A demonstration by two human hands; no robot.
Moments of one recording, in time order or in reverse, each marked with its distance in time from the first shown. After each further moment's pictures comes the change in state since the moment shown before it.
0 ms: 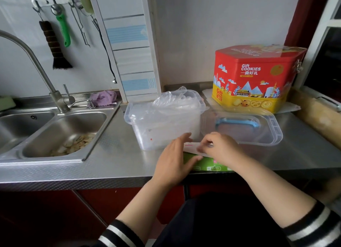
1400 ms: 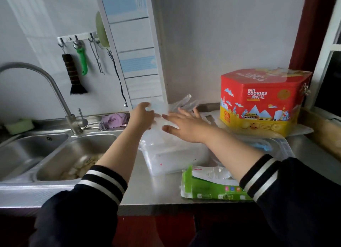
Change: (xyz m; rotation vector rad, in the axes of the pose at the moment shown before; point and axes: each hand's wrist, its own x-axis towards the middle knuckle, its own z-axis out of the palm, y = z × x) left_hand 0.159 -0.027 -0.136 -0.237 0.138 -0.681; right_hand 0.111 -0.098 -0.035 -0.363 -0.138 -0.394
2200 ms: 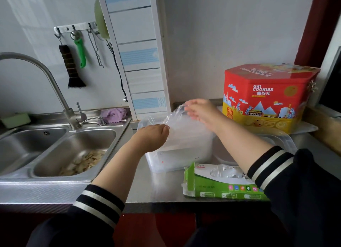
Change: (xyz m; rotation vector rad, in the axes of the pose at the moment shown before) left_hand -0.023 -0.043 0.013 0.842 -0.347 0.295; right_hand 0.029 0.032 0.000 1.234 0.342 0.449
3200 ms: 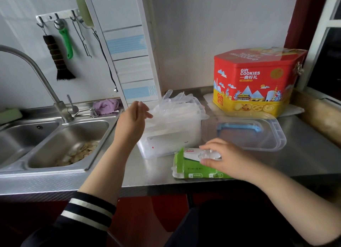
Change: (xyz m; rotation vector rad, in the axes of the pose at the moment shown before) left_hand -0.033 0.007 0.007 -0.537 0.618 -0.018; right_hand -0.154 0.081 -0.074 -0.902 -0.247 -0.178
